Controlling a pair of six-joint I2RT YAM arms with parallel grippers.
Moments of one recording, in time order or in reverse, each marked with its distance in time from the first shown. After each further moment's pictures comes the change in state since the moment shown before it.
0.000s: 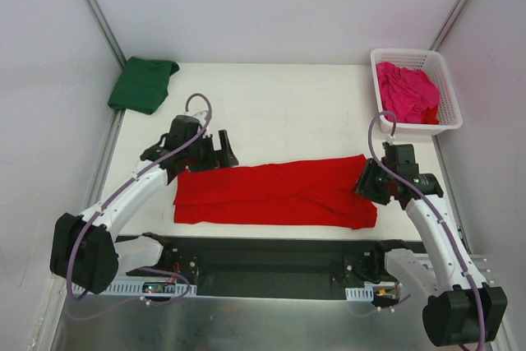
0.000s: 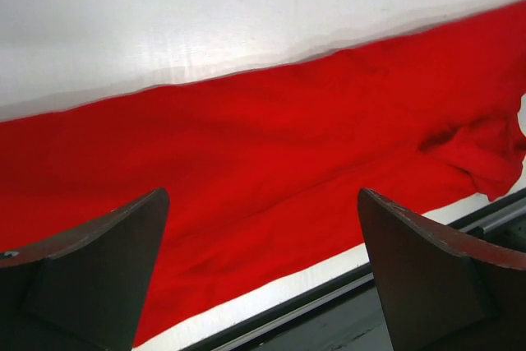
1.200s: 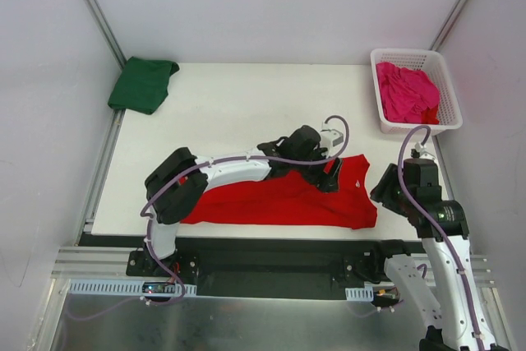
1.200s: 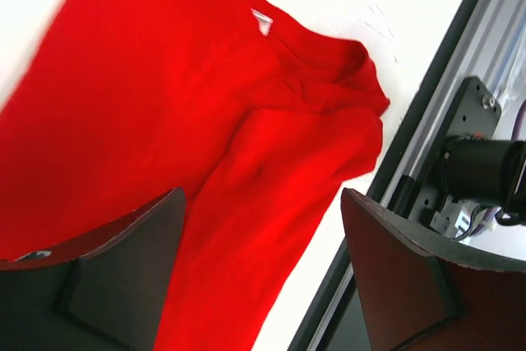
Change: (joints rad) left arm -0.637 0.761 0.564 0.367 0.084 0.125; right arm 0.008 -0.275 0.115 -0.231 0.231 0.070
